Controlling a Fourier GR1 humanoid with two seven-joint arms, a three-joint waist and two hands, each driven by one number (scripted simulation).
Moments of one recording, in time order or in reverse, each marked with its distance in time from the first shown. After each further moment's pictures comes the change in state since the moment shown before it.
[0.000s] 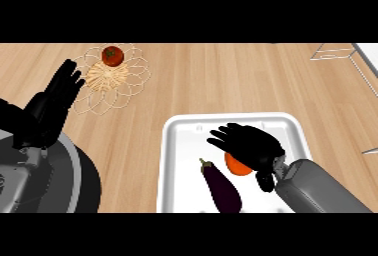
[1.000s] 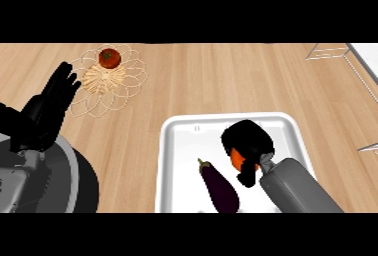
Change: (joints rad) left arm 0.020 0.002 0.010 -0.003 -0.009 0.013 -0.006; right arm 0.051 0.188 -0.152 0.196 0.125 -0.178 0.130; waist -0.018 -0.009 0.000
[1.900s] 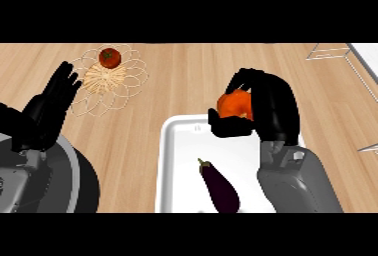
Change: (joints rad) left arm -0.002 -0.002 -0.006 0.001 0.000 0.005 -0.010; right arm -0.109 0.213 -0.252 -0.400 -0.069 -0.345 0.602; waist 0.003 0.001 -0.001
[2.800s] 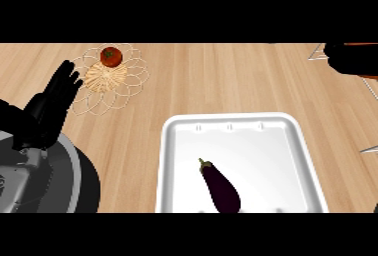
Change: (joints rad) left arm -0.012 0.000 -0.003 0.002 -0.005 -0.001 0.011; right arm -0.256 -0.284 -0.418 -0.165 -0.068 0.254 0.183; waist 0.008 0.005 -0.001
